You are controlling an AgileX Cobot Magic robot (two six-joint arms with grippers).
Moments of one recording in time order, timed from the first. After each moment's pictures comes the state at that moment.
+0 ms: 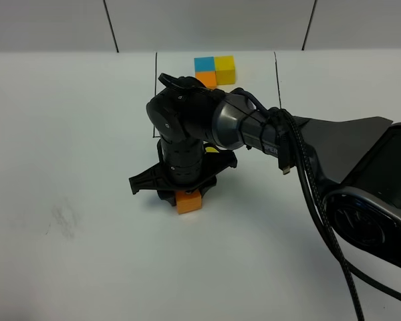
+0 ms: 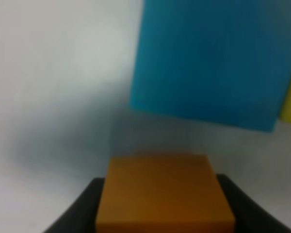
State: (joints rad) left arm 0.02 -0.01 -0.51 -0.09 1.07 0.07; right arm 0.79 2.35 -1.86 -0.01 1.06 0.56
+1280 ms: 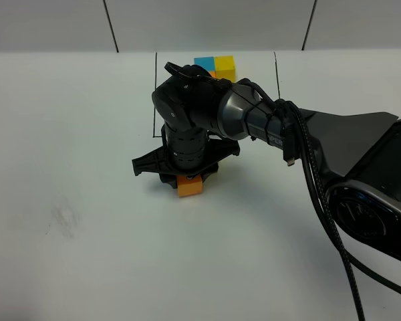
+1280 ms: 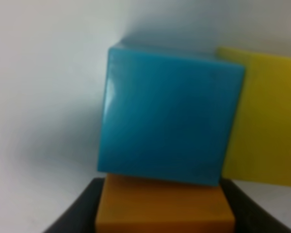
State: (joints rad) left arm 0.02 -0.01 -0.51 -0.09 1.07 0.07; right arm 0.76 2.35 -1.89 -0.06 1.03 0.61
